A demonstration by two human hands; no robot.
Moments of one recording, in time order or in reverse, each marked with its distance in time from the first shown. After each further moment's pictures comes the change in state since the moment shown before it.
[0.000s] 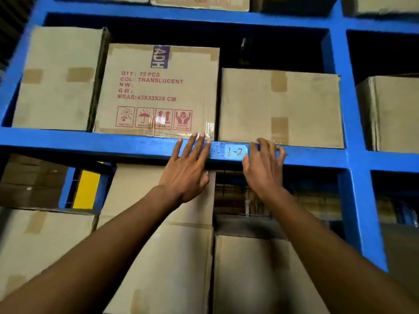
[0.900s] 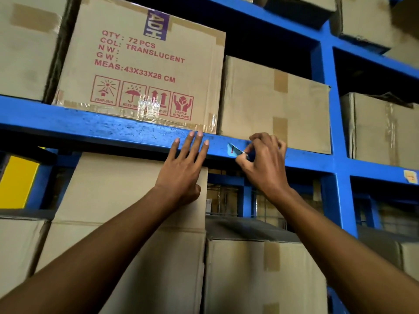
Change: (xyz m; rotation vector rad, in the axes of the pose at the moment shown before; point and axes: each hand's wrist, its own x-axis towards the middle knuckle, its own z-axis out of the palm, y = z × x) left_hand 0.012 -0.024 0.071 -0.116 0.037 0.071; right_hand 0.005 -0.020 0.005 0.077 0.159 -0.090
